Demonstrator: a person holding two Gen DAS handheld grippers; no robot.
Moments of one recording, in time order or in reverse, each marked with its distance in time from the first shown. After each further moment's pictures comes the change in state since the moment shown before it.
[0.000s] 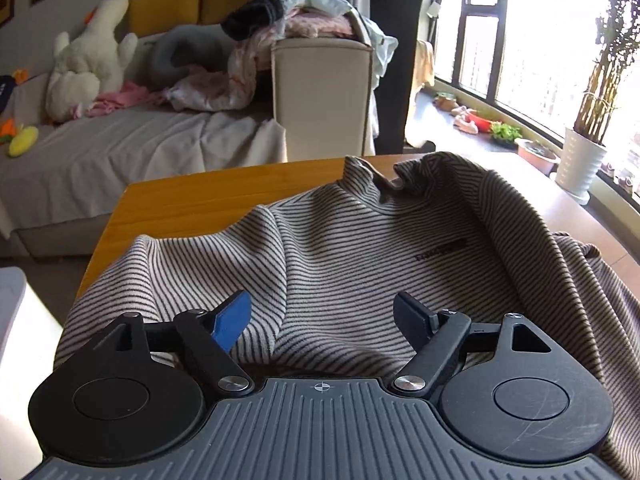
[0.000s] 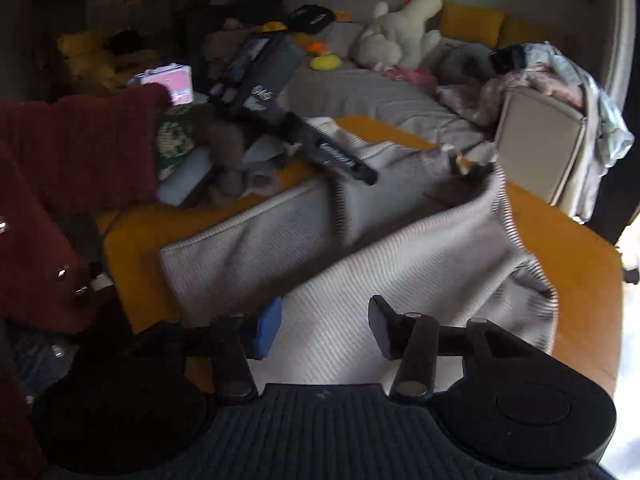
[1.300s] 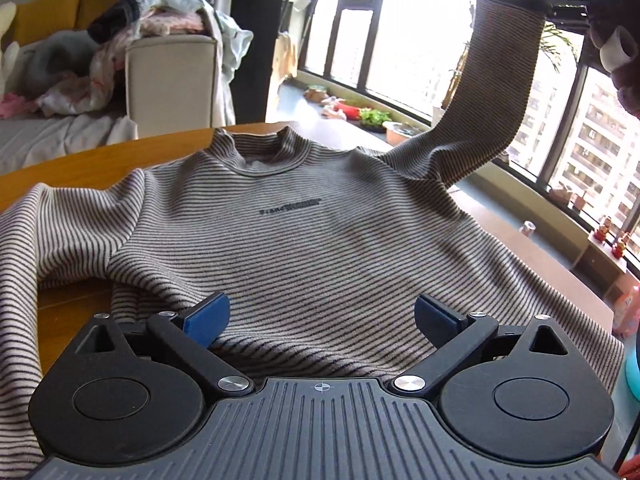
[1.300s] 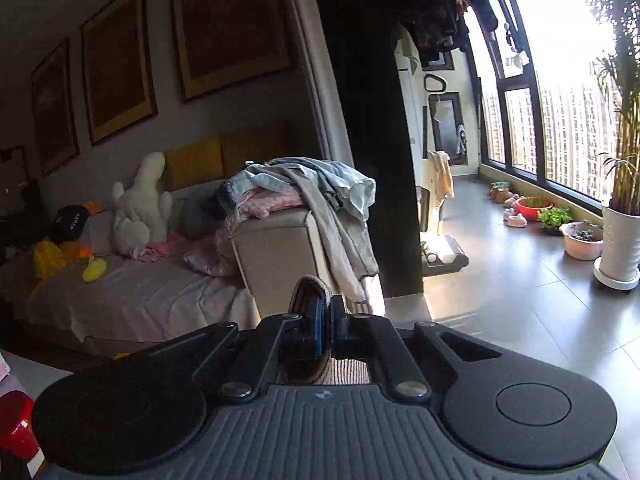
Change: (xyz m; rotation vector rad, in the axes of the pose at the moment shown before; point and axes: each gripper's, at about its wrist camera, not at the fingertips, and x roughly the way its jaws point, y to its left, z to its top) left arm -0.030 -0.077 -0.059 0.109 -0.011 -0.361; right arm -0.122 -0.210 0.093 0.593 -0.435 -0.579
